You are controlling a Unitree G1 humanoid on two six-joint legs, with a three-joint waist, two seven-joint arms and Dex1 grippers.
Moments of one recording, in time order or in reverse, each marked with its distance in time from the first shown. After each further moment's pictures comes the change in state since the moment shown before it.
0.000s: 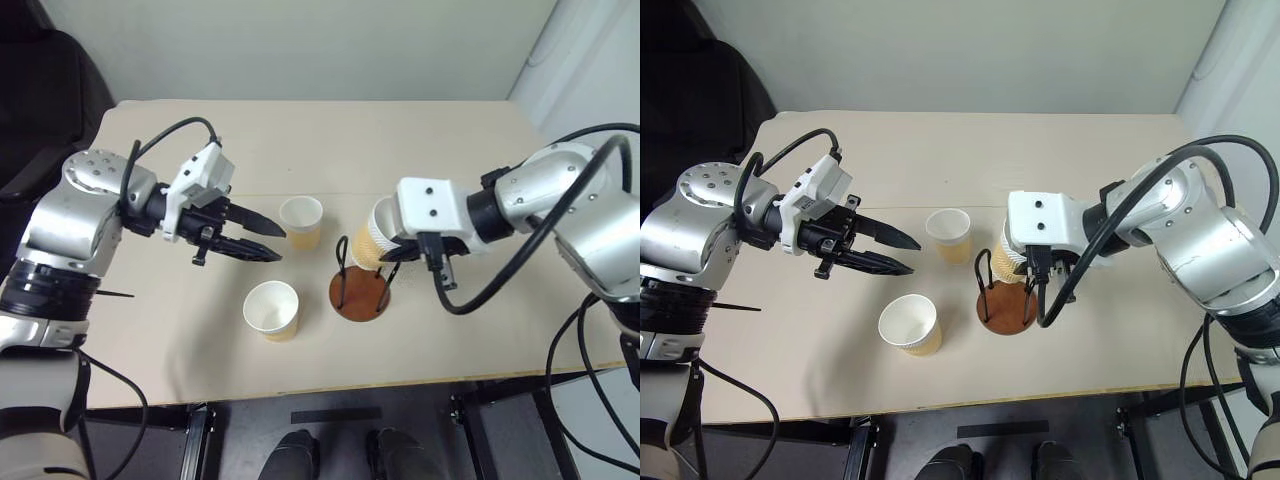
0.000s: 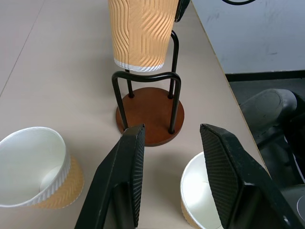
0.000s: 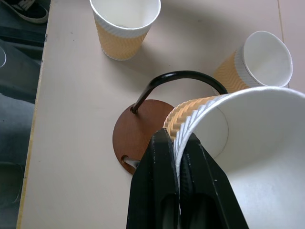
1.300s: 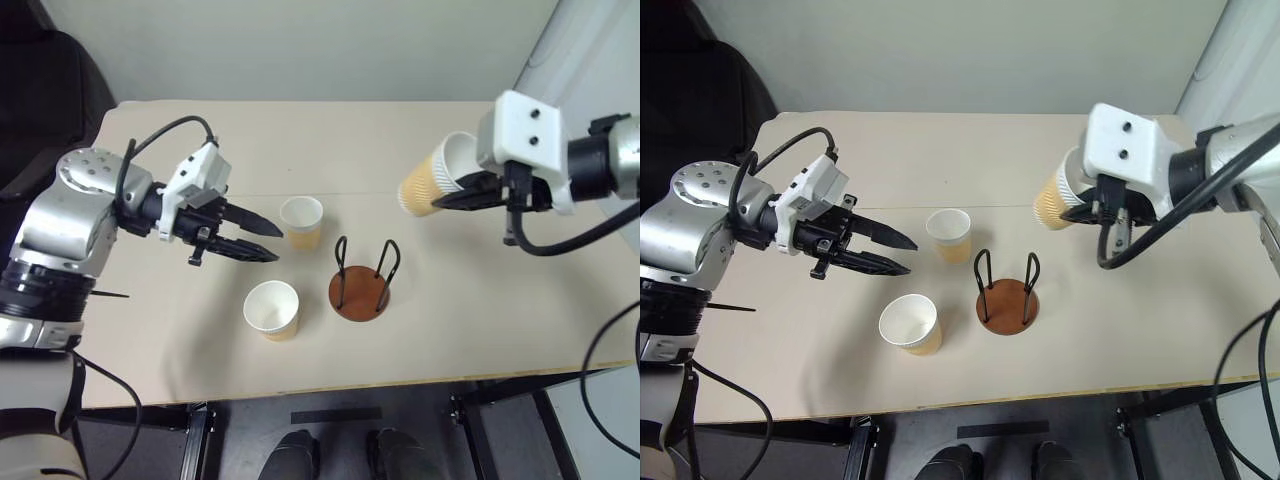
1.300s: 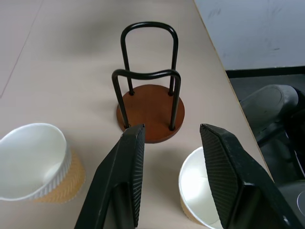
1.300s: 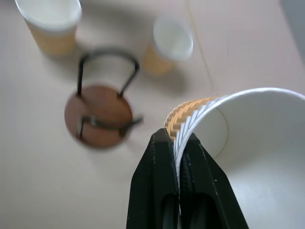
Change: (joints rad) left arm -0.002 0.019 -0.003 -0.002 -0.005 -0.012 0.000; right arm -0.045 -0.142 -0.226 0.028 0.093 0.076 -0.032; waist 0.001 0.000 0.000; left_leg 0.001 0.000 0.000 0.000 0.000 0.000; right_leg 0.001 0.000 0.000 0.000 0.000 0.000
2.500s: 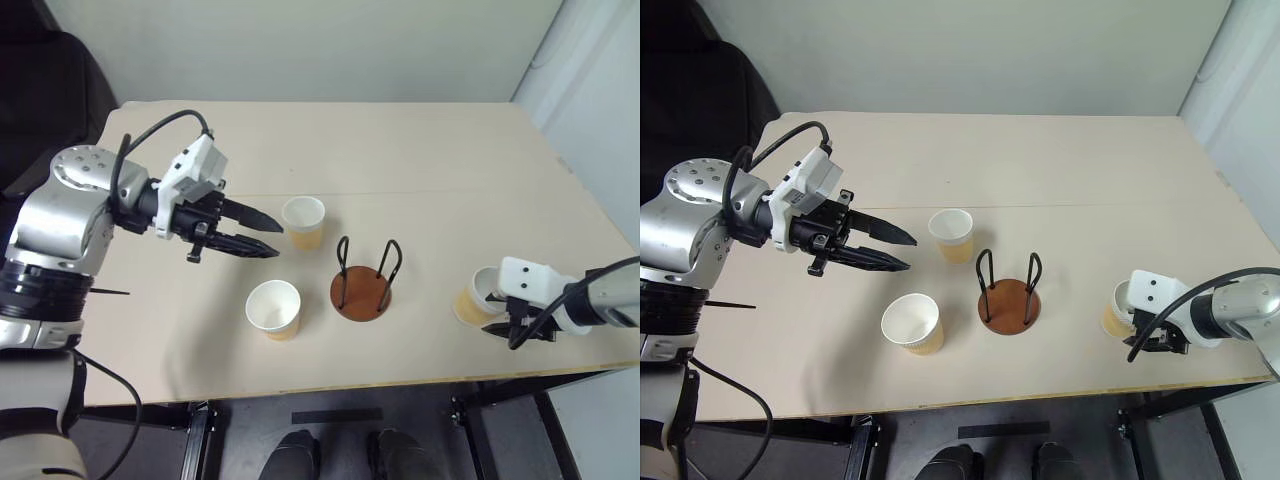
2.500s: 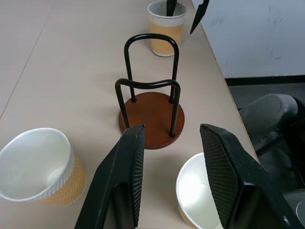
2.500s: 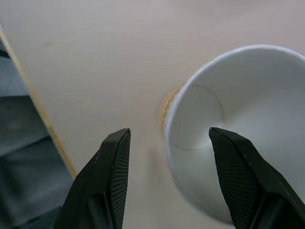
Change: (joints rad) left arm 0.007 -0.008 0.040 -0.026 -0.007 0.048 0.001; right arm 0.853 -0.214 -0.113 -0.018 -0.094 -0.239 -0.174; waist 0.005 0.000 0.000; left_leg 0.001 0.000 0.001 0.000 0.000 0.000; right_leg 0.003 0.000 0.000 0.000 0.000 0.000
